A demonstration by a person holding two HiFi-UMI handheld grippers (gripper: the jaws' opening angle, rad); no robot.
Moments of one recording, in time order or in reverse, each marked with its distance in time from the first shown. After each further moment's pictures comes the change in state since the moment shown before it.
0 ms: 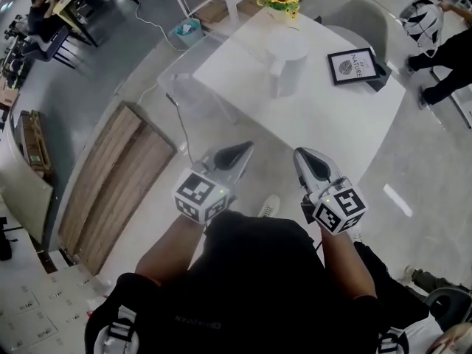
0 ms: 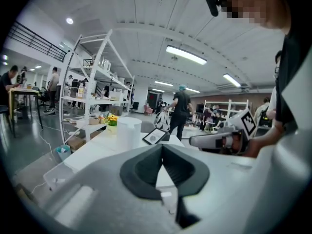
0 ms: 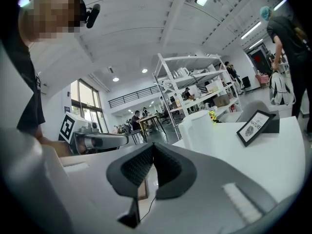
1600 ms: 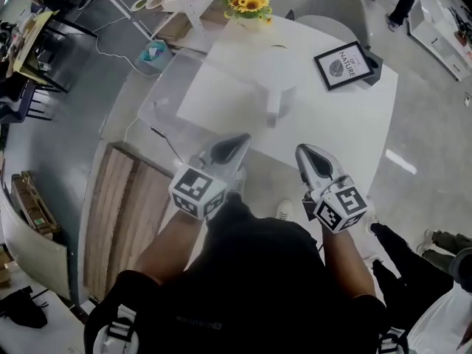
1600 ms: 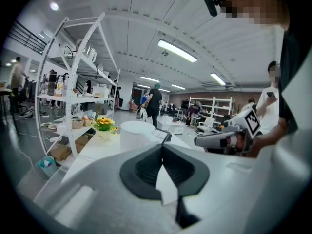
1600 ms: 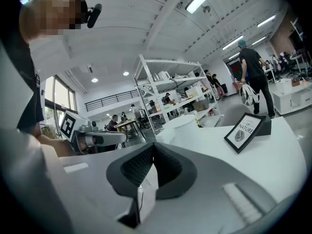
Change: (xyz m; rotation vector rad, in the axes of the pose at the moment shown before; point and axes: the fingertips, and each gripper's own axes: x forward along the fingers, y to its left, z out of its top) left arm 0.086 0.125 0.037 0.076 0.053 -0.207; right arm 0.094 -0.073 0.031 0.055 -0.070 -0.258
